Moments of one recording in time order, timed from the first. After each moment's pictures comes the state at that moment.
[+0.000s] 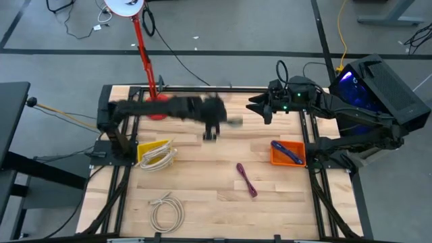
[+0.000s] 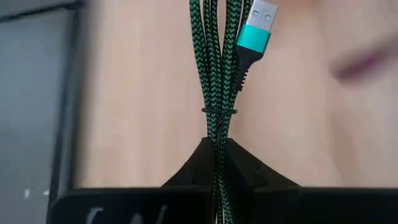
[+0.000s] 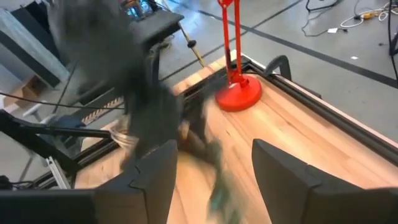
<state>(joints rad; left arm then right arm) 0.13 1.78 1.59 -0.74 -0.14 0.29 -0.33 1.06 1.08 -0.34 -0.14 0.38</state>
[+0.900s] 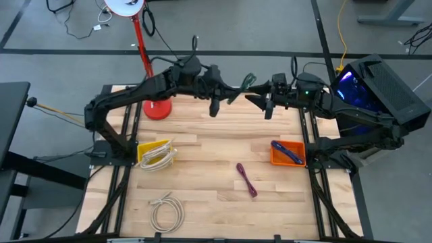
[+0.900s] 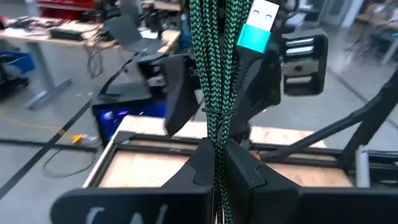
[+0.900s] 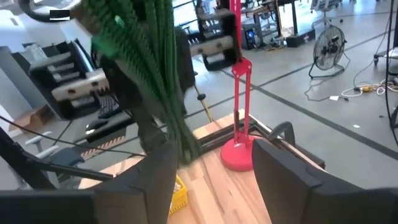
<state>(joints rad) 0.29 1.64 1.73 -0.28 0.23 -0.01 -0.33 1.06 1.08 -0.11 -0.11 0.30</state>
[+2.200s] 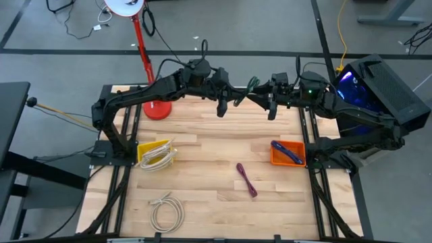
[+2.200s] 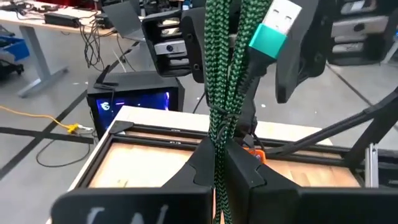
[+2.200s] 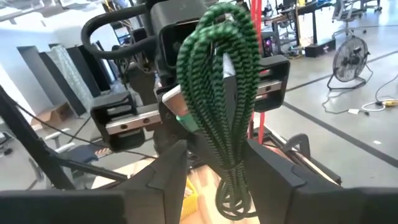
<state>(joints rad) 0.31 1.72 1.72 -0.22 0.25 -0.03 -0.33 1.05 1.08 -0.08 -0.19 0.27</state>
